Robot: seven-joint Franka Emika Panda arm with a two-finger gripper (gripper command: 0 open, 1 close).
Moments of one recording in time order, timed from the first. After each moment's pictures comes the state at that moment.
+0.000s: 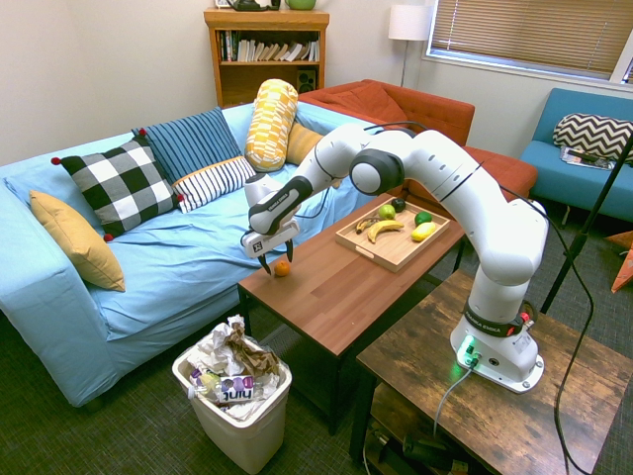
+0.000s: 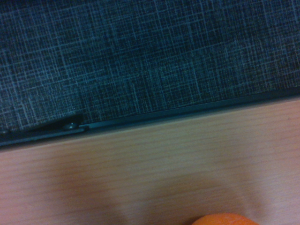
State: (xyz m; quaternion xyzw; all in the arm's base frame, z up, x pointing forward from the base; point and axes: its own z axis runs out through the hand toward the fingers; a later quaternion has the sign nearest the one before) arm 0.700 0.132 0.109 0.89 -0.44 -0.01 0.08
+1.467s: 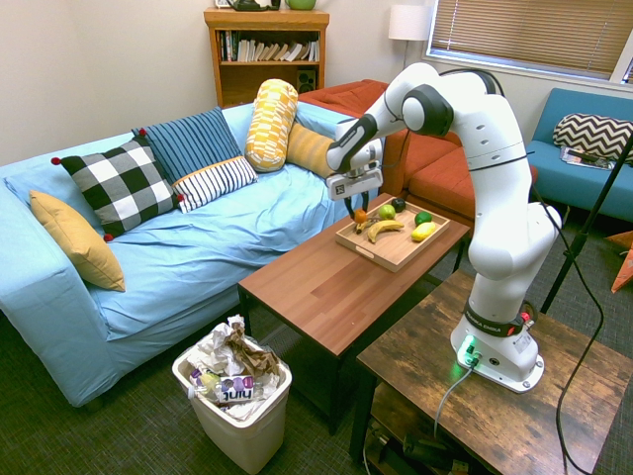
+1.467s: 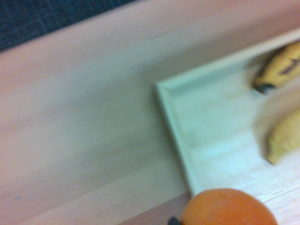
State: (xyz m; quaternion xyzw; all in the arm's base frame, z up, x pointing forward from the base) arm 0.587 -0.192 0.227 0.82 -0.56 -0.04 0.08
